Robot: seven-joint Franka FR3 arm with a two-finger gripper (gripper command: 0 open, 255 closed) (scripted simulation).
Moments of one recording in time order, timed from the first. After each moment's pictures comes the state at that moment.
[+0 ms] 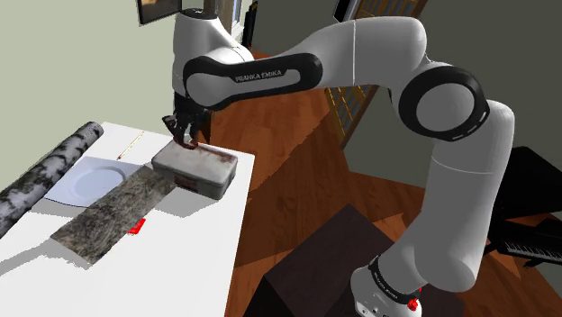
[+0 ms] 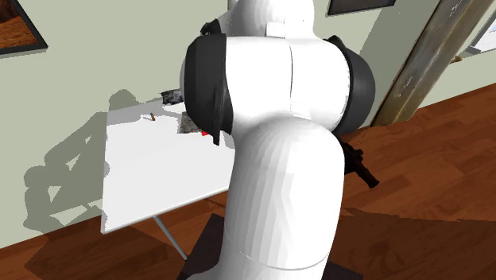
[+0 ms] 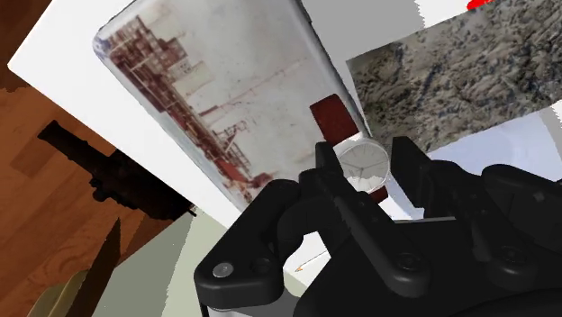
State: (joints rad) arm 0.16 0.46 0.31 -1.57 -0.23 2.14 0.43
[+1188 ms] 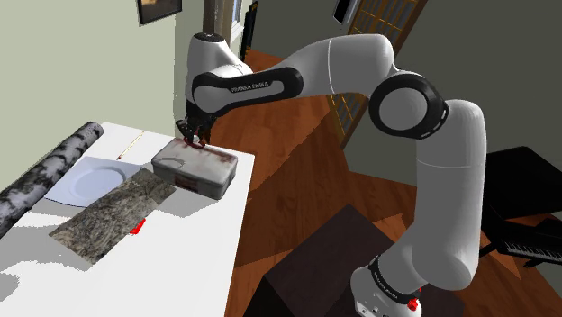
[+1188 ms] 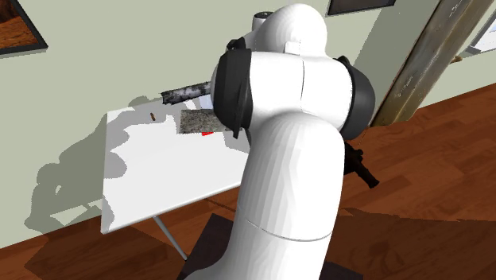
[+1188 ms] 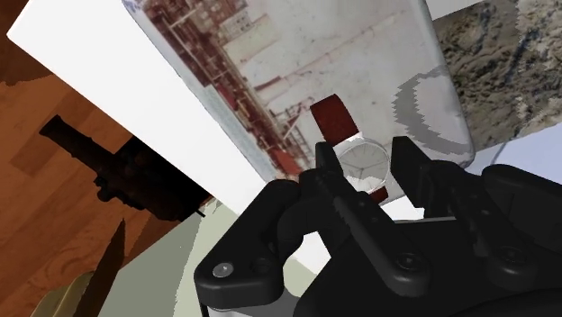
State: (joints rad) arm 0.10 0.60 0.28 -1.50 -0.24 2.21 0.33
